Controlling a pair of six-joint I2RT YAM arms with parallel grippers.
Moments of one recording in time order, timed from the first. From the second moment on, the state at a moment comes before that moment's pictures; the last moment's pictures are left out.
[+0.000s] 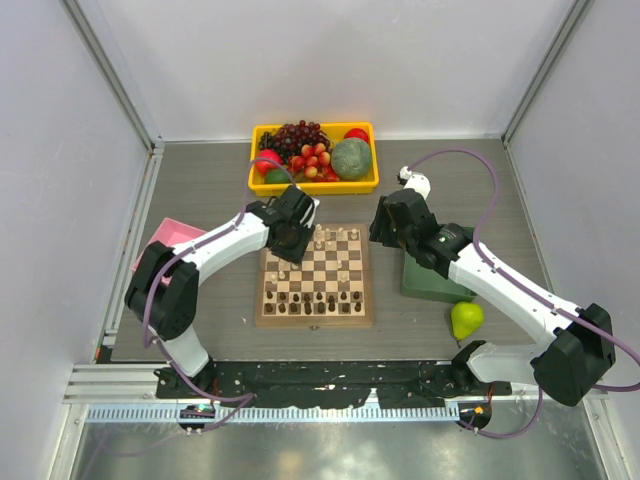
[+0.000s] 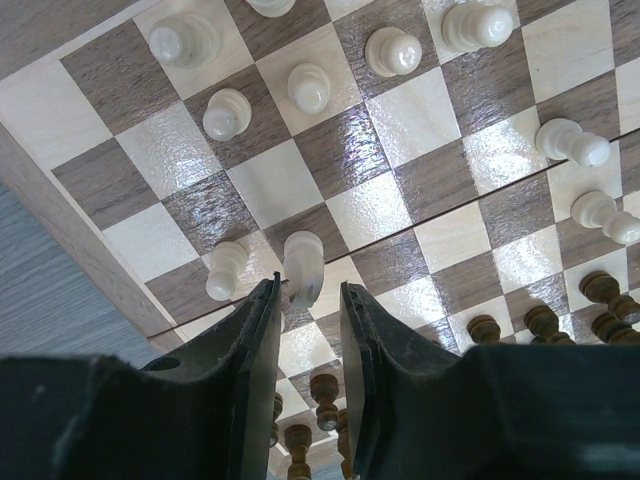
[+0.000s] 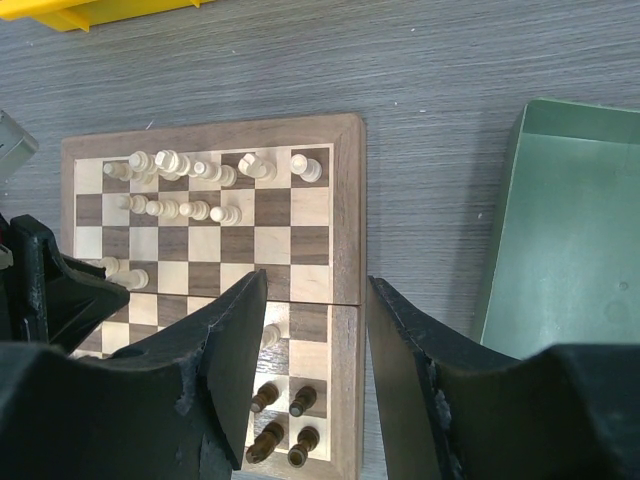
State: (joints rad) left arm -0.64 1.70 1.24 -0.69 -0.02 -0.22; right arm 0.64 1.24 1.02 -0.46 0.33 0.63
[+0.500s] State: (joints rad) left arm -0.64 1.71 1.24 -0.69 -0.02 -0.21; right arm 0.64 1.24 1.02 -0.46 0.33 0.63
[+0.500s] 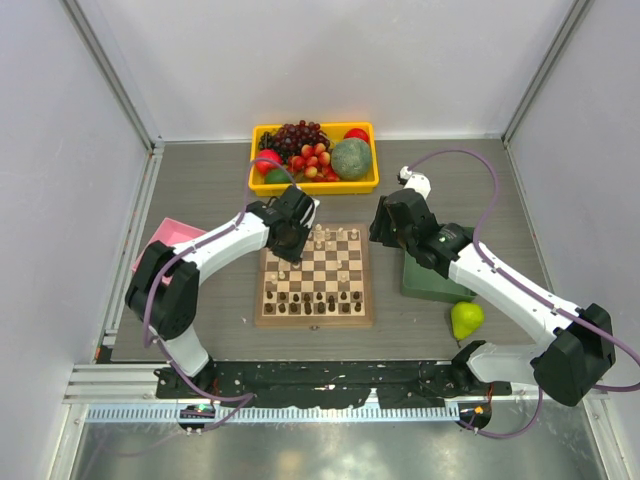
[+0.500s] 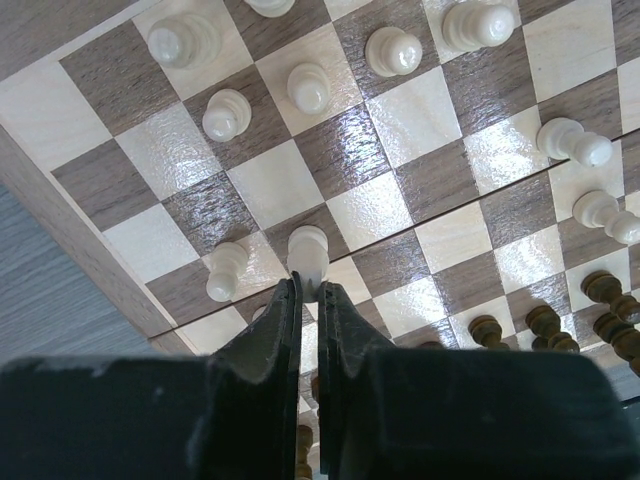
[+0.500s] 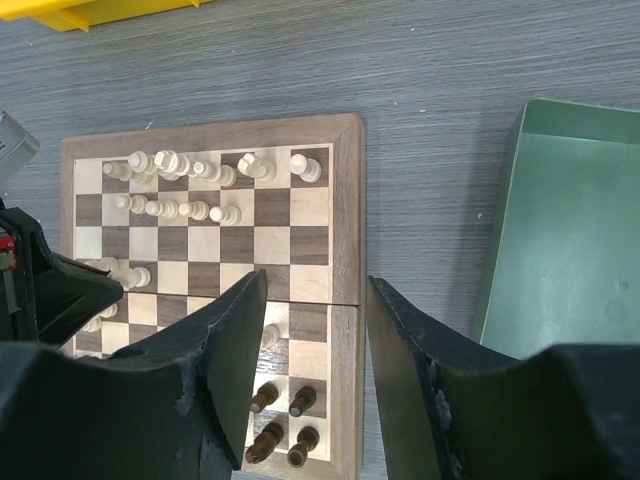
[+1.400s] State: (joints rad) left arm -0.57 1.64 1.39 -0.78 -0.14 -0.14; right arm 0.64 1.24 1.00 -0.45 0.32 0.63
